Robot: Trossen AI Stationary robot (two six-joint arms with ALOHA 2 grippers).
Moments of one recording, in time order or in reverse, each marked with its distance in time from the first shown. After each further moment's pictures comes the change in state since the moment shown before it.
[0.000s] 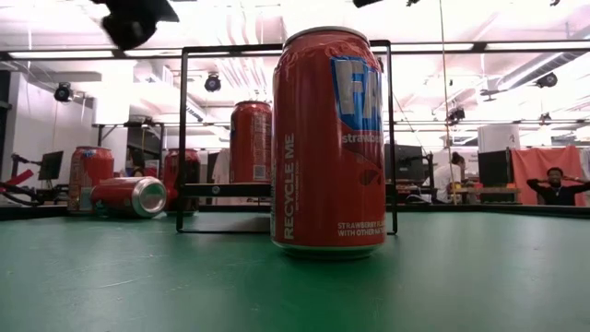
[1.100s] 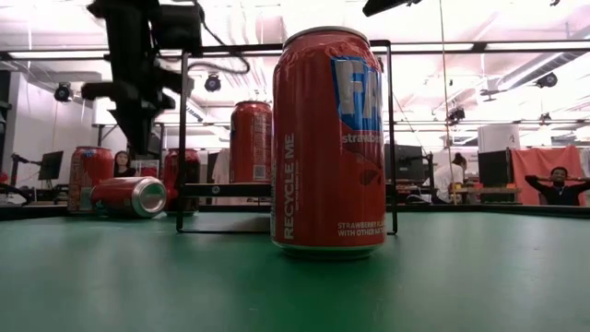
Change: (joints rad) left arm 0.608 0.350 0.093 -0.582 0.139 0.730; right arm -0.003 -0.035 -0.058 0.013 -0.001 -0.150
